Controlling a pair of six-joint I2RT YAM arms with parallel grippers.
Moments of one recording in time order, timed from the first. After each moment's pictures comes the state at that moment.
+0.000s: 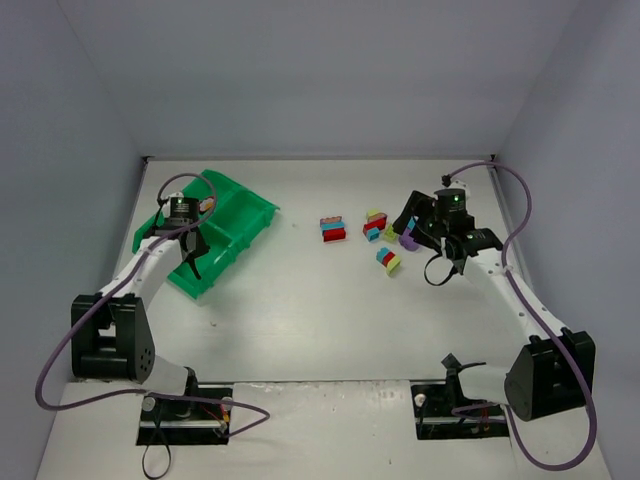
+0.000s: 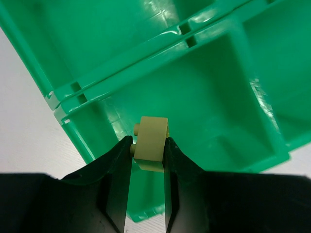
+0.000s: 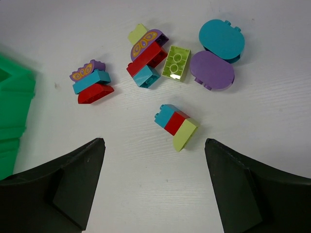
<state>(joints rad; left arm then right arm) -0.07 1.43 1.00 -0.50 -0.29 -0.46 0.22 1.26 0.97 -0.40 0.03 0.57</state>
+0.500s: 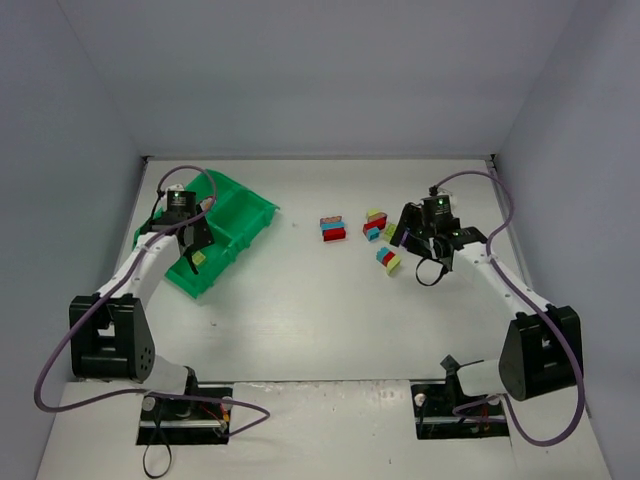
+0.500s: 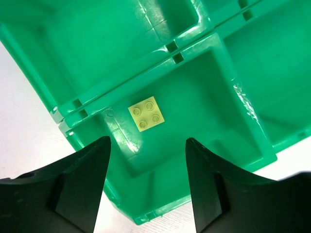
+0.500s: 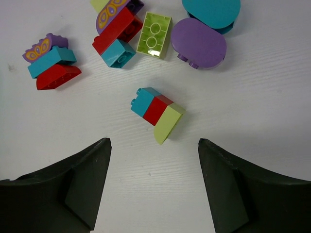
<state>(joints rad) -0.05 1.46 1.05 -0.50 -0.27 -0.40 0.24 1.35 0.93 -0.41 0.05 0.56</state>
